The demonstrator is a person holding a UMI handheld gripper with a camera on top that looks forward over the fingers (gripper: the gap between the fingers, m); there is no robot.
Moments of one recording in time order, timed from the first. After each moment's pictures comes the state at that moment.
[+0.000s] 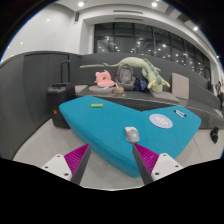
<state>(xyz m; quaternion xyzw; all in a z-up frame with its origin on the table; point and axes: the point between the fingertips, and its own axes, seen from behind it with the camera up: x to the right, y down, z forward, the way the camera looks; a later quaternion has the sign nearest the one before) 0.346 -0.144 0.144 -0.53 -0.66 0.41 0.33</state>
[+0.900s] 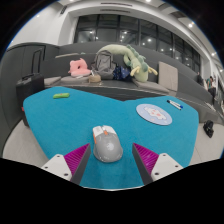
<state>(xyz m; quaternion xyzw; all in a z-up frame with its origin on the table) 0.137 -0.064 0.000 -0.59 -0.63 0.34 0.37</state>
